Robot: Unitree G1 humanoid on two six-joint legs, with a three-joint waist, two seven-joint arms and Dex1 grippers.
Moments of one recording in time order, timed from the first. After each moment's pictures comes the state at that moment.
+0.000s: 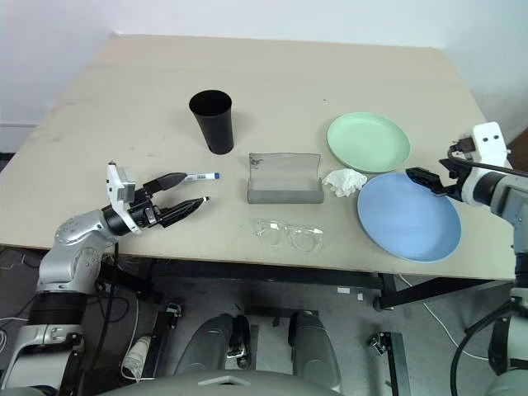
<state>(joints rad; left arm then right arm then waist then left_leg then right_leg) -0.30 0.51 0.14 0.17 -0.51 0.12 -1.06 -0.48 -0.99 -0.25 0.42 0.36 0.70 0.75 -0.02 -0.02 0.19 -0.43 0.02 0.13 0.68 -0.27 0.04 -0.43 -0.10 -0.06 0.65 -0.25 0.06</state>
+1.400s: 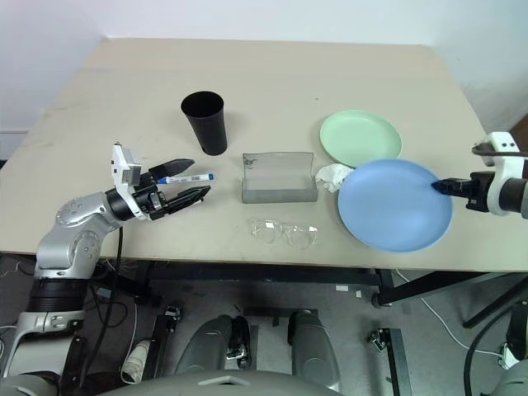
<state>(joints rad) -0.37 0.53 0.13 0.08 -0.51 0.27 -1.05 -0.66 -1.08 -0.22 0.55 0.35 0.93 1.06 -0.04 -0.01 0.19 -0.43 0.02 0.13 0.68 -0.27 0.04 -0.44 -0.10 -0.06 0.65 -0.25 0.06</state>
